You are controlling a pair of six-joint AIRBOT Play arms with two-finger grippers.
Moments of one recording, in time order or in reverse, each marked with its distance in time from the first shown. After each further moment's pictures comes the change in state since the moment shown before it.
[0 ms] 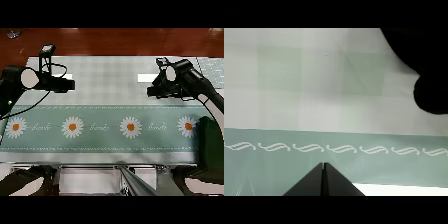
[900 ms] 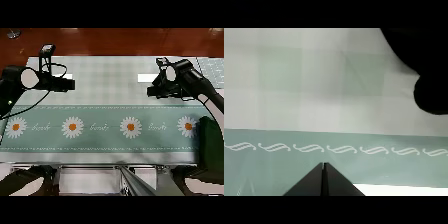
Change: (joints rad) left arm 0.000 0.000 0.000 0.000 0.010 0.000; right arm 0.000 0.000 0.000 0.000 -0.002 0.000
